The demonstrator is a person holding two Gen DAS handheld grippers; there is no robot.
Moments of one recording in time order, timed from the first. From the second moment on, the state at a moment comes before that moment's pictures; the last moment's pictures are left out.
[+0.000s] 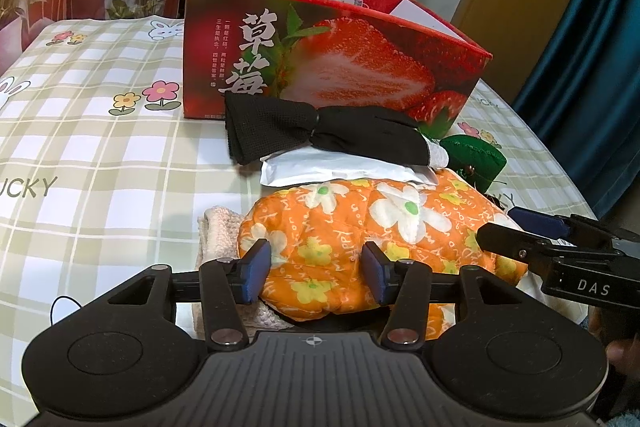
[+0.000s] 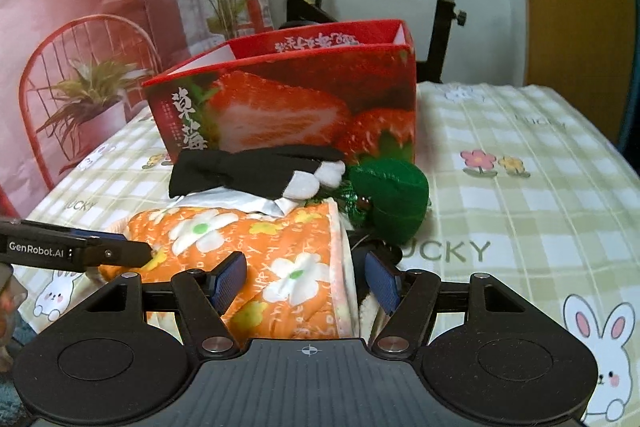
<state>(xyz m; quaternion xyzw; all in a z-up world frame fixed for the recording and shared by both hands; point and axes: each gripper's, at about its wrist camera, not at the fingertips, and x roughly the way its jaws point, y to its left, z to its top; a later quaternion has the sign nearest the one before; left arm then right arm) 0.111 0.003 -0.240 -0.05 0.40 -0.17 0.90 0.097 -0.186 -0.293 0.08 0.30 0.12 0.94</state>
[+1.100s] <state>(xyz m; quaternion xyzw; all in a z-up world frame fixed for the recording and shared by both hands) 0.110 0.003 -0.241 -0.05 0.40 -0.17 0.90 0.092 -0.175 -0.290 0.06 0.29 0.16 0.94</state>
